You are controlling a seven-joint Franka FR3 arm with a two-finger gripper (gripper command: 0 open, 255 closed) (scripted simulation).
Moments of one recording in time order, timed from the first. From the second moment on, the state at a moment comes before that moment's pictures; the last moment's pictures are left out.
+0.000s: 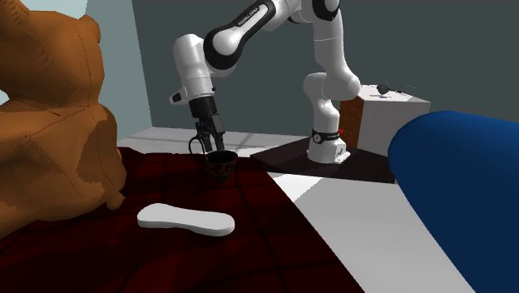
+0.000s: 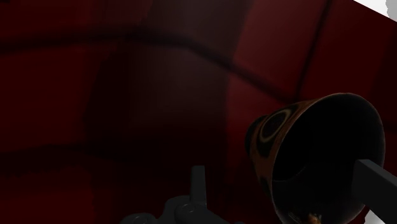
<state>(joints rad) 0.03 0.24 -0.17 -2.03 0.46 2.13 -0.35</state>
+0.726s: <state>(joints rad) 0.03 0.24 -0.17 -2.03 0.46 2.14 -0.35</state>
